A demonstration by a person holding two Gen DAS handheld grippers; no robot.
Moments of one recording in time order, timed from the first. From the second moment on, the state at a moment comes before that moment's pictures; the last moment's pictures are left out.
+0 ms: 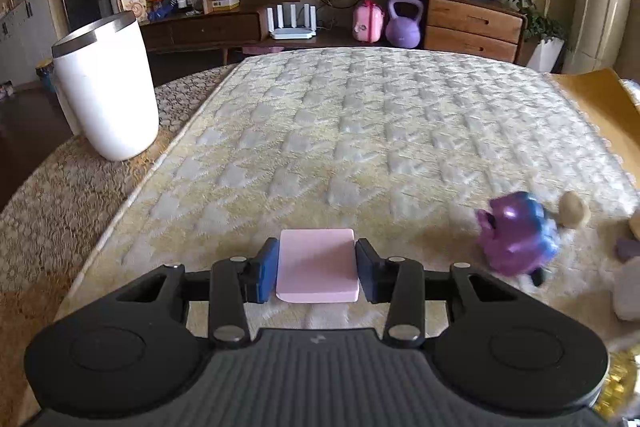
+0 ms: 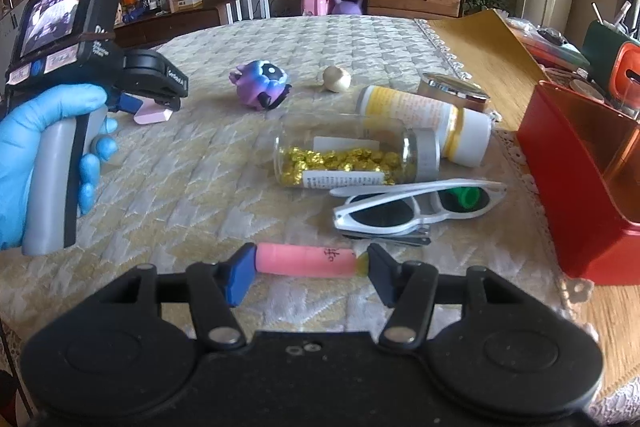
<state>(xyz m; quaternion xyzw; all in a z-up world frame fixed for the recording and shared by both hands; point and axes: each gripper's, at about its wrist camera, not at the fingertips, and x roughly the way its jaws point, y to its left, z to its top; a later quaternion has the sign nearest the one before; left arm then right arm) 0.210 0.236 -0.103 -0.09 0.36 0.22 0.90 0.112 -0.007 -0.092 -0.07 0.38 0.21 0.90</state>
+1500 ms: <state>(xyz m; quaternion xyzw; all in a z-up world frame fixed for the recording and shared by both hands) 0.169 -0.028 0.030 0.00 0.34 -0.04 0.94 0.131 -0.202 0.009 -0.04 0.28 0.14 0.95</state>
